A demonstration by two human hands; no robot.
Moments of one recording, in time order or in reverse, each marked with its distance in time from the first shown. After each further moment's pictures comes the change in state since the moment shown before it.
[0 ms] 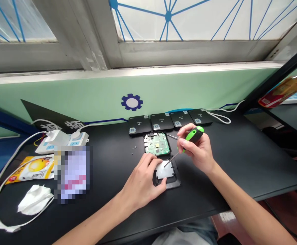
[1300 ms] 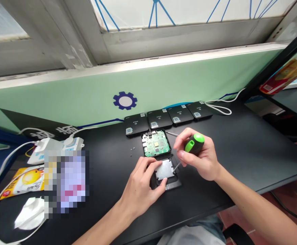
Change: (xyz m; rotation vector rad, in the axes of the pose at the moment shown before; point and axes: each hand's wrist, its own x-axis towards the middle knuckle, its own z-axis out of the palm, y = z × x) left_hand -0.009 -0.006 -0.003 -0.027 0.045 0.023; right_hand -0.015 -0.013 0.009 -0.138 -0.095 -0.054
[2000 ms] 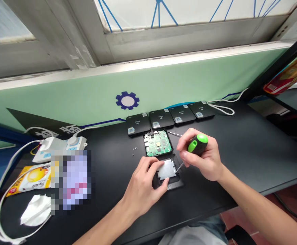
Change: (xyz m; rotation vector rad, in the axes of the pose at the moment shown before) left_hand -0.002 0.001 -0.001 0.014 0.003 0.005; right_hand -0.001 -0.001 -0.002 -0.028 0.011 -0.021
